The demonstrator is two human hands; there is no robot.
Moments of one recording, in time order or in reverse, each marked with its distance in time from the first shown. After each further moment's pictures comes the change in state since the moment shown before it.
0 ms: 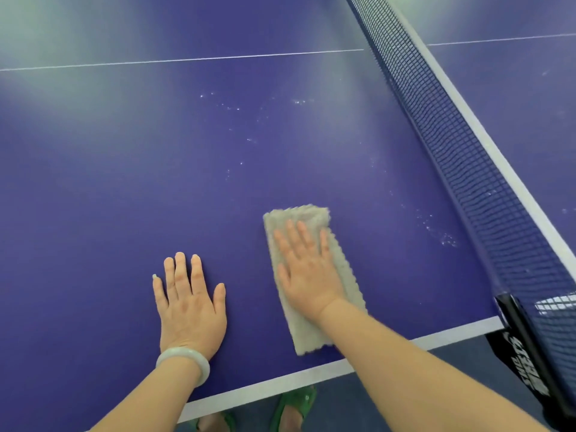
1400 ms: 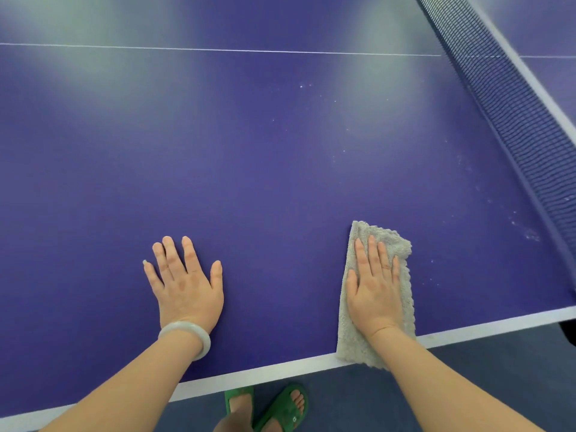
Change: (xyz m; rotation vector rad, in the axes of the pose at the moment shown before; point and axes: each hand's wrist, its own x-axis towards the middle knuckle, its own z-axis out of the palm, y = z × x) left_hand 0.015 -0.211 -0.019 -0.047 -0.070 -0.173; right_hand -0.046 -0.133 0.029 -0.009 0.069 0.349
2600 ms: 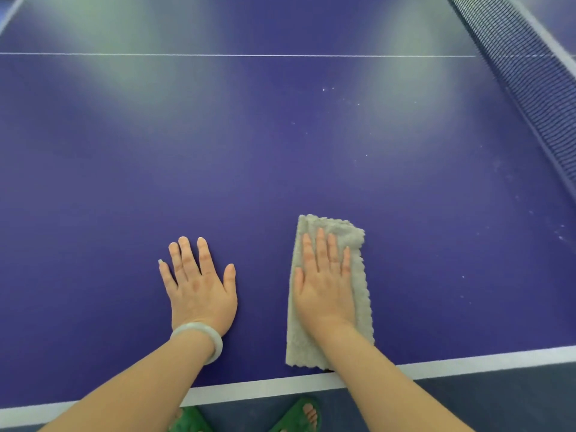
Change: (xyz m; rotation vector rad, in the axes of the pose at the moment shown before) left_hand 0.003 0.003 0.004 0.068 -0.003 -0.030; right_hand 0.008 -0.108 0.015 0.044 0.075 -0.204
